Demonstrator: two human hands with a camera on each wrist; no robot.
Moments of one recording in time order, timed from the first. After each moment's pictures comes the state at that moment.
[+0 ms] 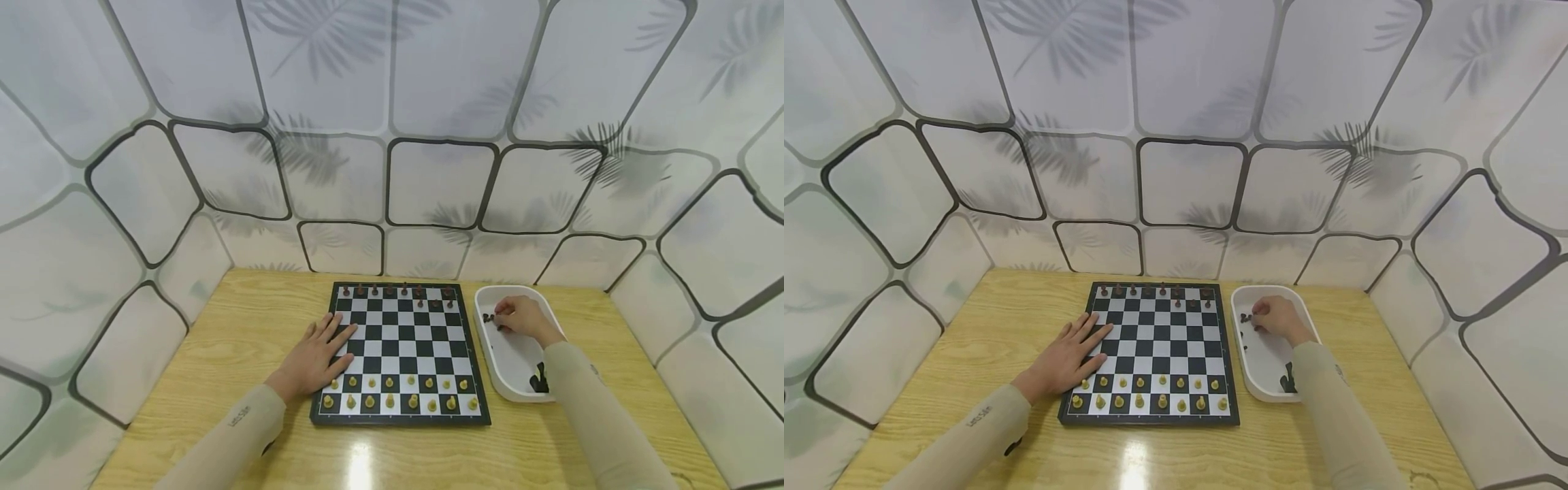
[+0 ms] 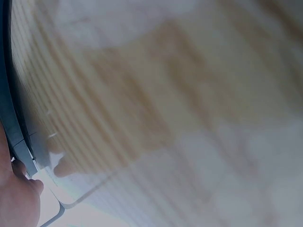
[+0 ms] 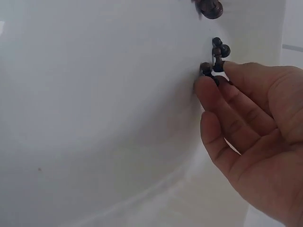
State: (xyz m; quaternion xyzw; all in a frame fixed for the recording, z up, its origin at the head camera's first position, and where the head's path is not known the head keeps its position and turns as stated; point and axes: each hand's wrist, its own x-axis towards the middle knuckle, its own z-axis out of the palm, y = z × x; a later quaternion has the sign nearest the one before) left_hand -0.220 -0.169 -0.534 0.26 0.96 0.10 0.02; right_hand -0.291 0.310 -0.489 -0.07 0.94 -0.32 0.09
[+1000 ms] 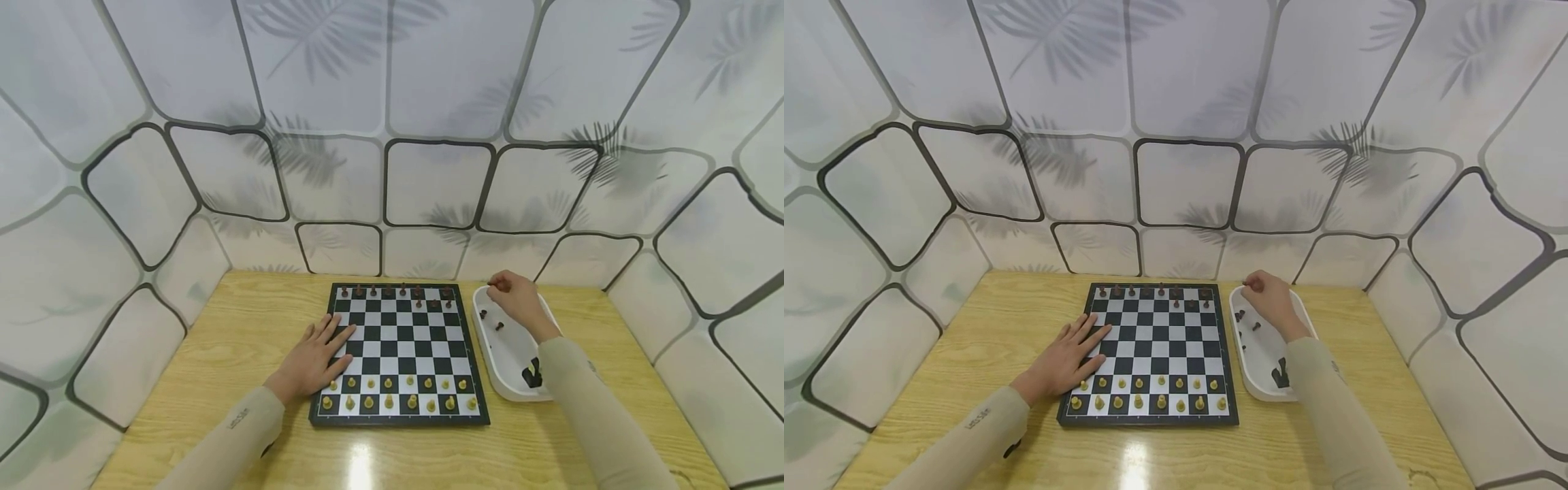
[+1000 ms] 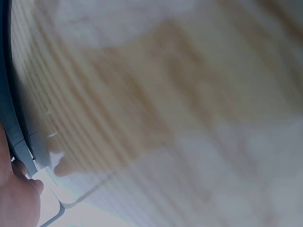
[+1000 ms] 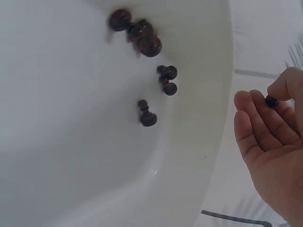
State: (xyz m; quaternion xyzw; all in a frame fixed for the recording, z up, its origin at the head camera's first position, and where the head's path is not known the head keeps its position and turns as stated) left_hand -0.220 -0.169 -0.536 0.26 0.96 0.11 0.02; right_hand -0.293 0.289 -0.463 -0.06 0.93 -0.35 -0.08
